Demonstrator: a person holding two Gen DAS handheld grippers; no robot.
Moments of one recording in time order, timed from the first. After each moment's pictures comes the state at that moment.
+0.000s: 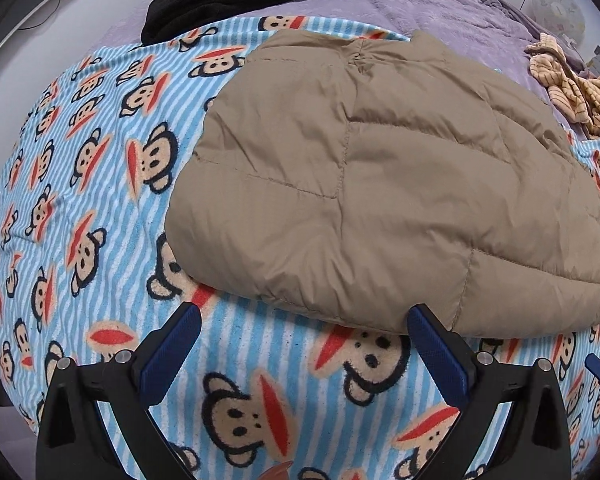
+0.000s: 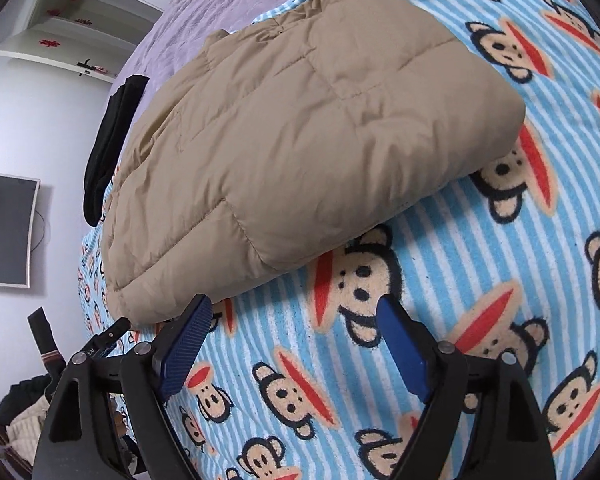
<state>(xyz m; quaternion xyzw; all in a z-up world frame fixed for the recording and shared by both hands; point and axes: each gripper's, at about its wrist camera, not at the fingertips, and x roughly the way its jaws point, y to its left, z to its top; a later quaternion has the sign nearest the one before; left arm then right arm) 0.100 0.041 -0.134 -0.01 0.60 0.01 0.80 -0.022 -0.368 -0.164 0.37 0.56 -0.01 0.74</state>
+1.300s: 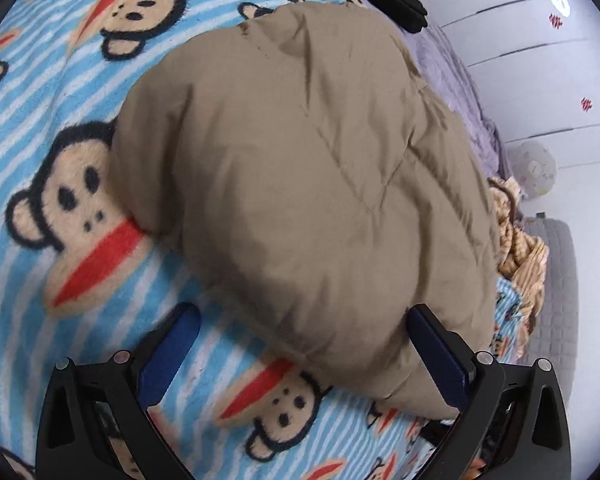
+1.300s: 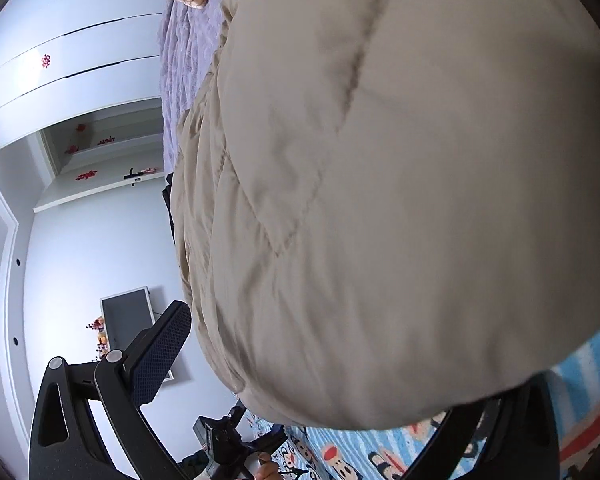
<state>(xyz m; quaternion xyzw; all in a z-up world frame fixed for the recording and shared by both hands) 0.127 0.109 -0.210 -0.40 0.56 -0.07 0.72 0.031 -0.417 -0.245 0.64 0.43 0.04 0.63</state>
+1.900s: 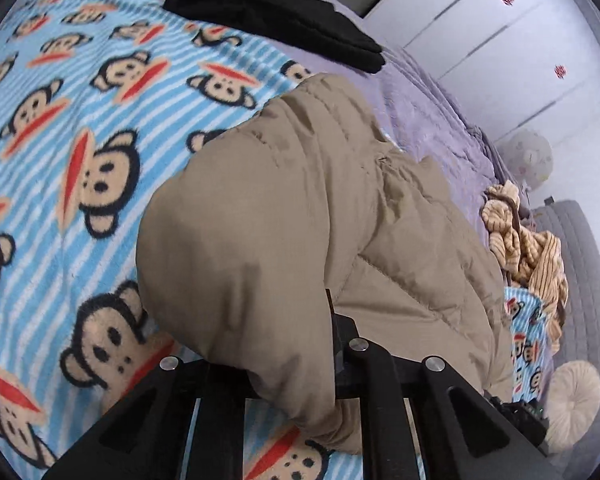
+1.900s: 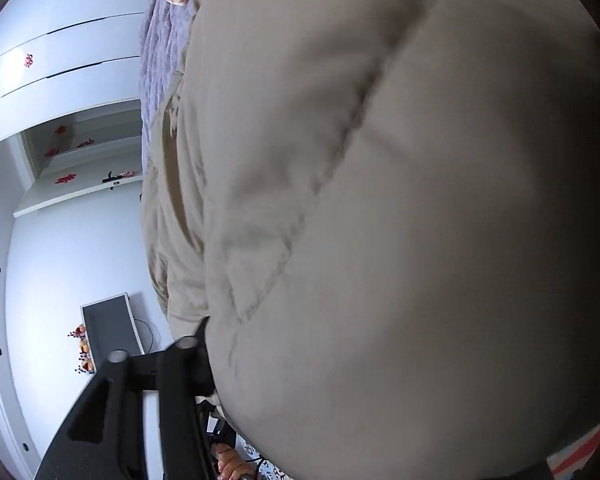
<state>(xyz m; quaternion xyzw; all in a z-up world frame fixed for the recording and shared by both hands) 0.163 0.115 -0.150 -0.27 0.50 -0.07 0.82 0.038 -0.427 -0.252 0.63 0.45 0.01 0.63</state>
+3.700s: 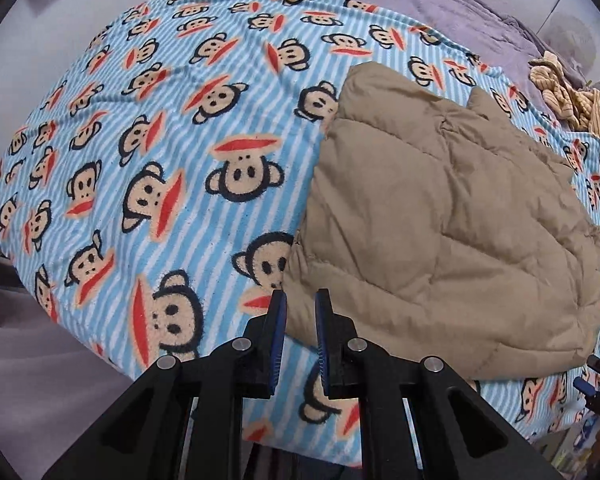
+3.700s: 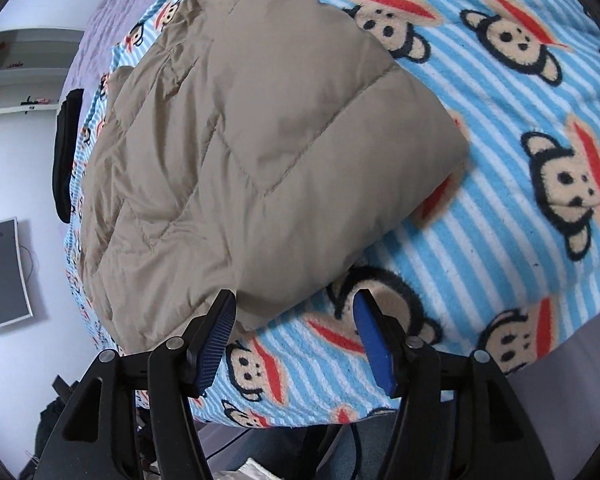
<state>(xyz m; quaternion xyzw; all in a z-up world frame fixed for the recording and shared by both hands) -0.098 0.154 -0.081 -0.06 0.61 0.03 0.79 -0.163 -0.402 -0.170 0.44 0.61 -0.08 0.65</state>
